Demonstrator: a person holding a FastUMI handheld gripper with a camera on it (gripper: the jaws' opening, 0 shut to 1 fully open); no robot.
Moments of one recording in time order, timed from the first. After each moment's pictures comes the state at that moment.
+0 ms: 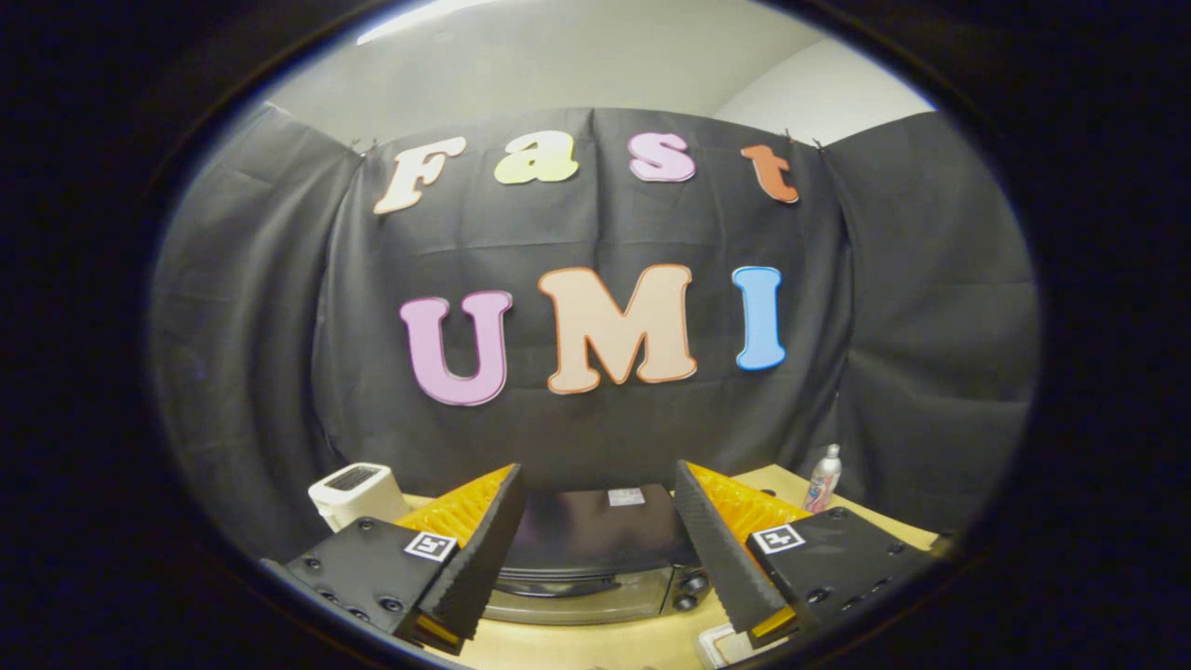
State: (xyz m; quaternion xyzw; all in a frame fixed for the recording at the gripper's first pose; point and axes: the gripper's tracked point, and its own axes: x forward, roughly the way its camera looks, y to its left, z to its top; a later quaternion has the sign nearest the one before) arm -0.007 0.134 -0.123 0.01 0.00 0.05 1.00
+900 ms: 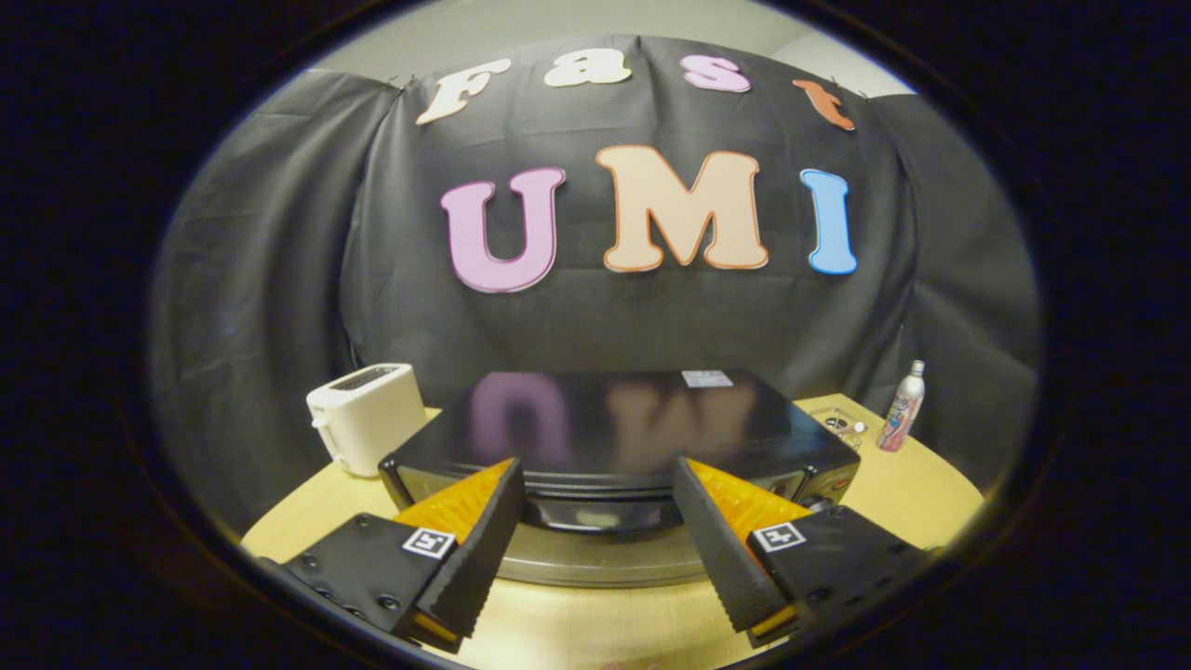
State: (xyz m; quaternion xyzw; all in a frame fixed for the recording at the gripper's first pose) arm 0.035 0.187 -0.276 0.01 0.08 0.10 0.99
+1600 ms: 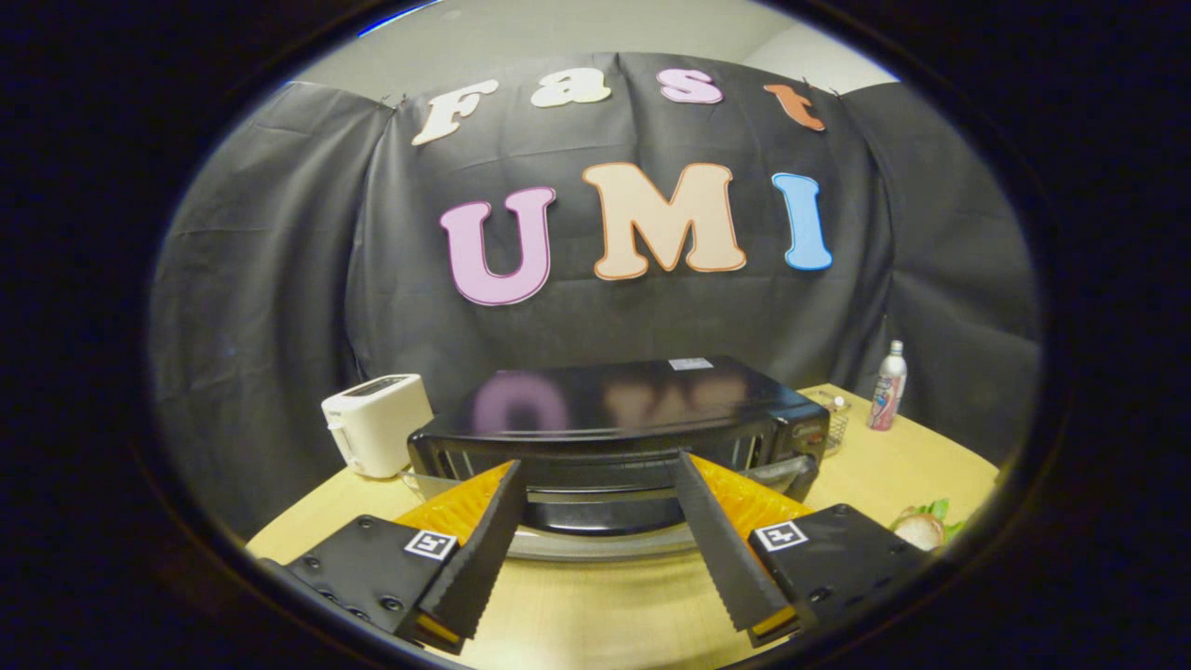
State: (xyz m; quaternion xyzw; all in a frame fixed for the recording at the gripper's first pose) arm -0.026 0.172 -0.297 0.03 0.08 0.09 0.99
